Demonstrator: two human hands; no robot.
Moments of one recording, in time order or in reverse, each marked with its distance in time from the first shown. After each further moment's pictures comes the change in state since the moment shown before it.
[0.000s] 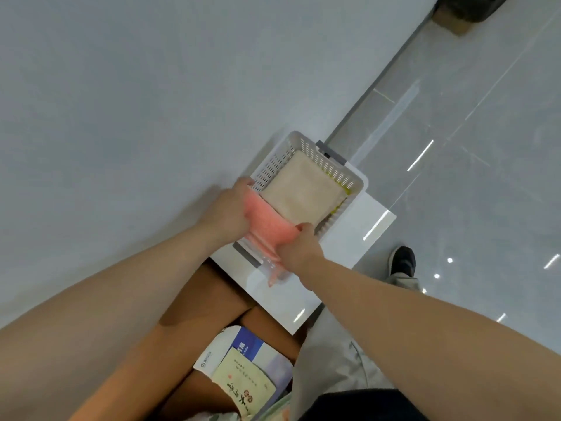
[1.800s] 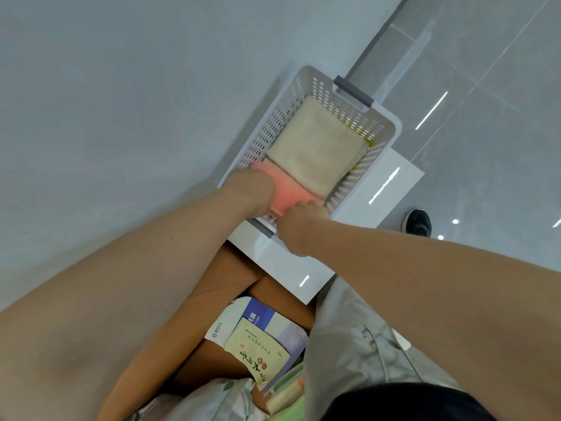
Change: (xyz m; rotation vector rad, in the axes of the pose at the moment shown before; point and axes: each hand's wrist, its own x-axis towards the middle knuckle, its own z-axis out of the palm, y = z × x) left_hand 0.031 0.025 0.049 0.860 -0.400 -0.135; right_hand 0.037 0.010 0.032 -1.638 -0.200 -0.519
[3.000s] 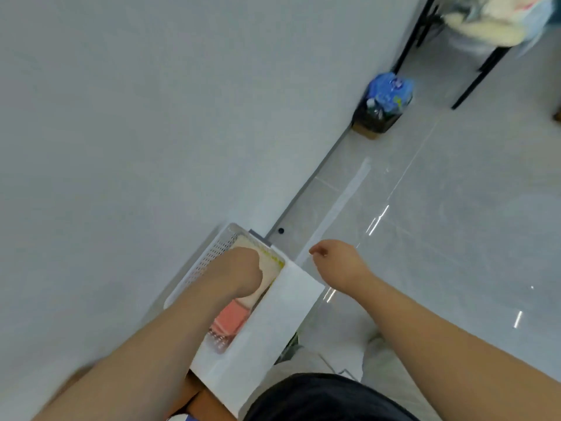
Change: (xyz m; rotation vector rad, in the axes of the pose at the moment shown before) left_hand -0.141 0.062 -0.151 -0.415 0.325 0.203; right_hand -0.226 0.223 -0.057 1.074 0.523 0.372
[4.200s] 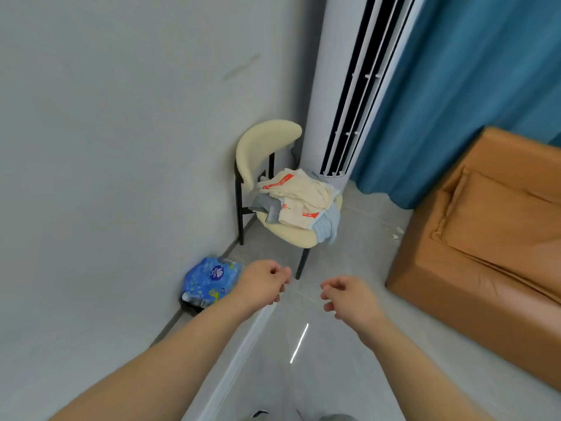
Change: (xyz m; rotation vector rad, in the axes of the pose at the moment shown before) left_hand 0.442 0.819 -0.525 -0.951 0.215 0.243; right_hand 0.281 0.311 -0.918 0.446 0.382 0.140
